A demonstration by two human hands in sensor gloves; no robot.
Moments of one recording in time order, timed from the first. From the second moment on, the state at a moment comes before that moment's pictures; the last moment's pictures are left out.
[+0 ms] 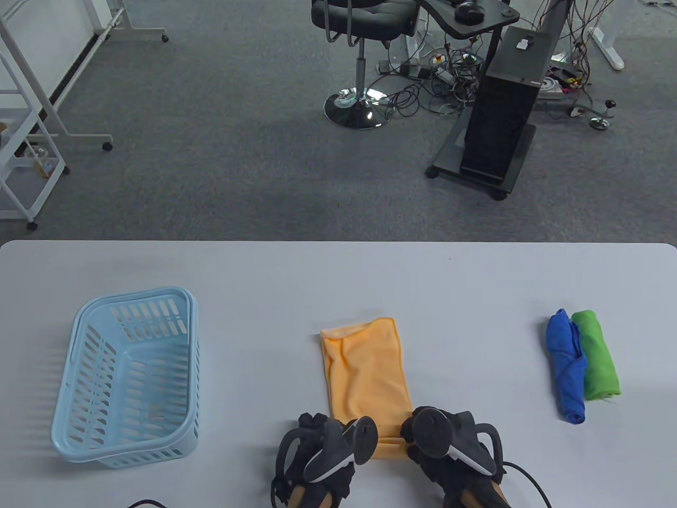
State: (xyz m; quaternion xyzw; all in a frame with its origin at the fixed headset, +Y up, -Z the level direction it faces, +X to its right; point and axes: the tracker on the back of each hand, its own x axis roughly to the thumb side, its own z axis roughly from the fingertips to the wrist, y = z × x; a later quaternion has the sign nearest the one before) left_hand -0.032 -0.769 -0.247 -0.12 -0.10 0.00 0.99; right_hand 0.156 -0.773 -0.255 0.10 0.09 0.99 0.07
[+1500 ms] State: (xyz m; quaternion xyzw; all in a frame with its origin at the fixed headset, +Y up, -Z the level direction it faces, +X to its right) left_hand -0.009 -0.760 -0.226 -0.11 -0.20 -0.09 0.97; right_hand 0.150 -0.768 -0.250 0.13 0.11 0.98 0.03
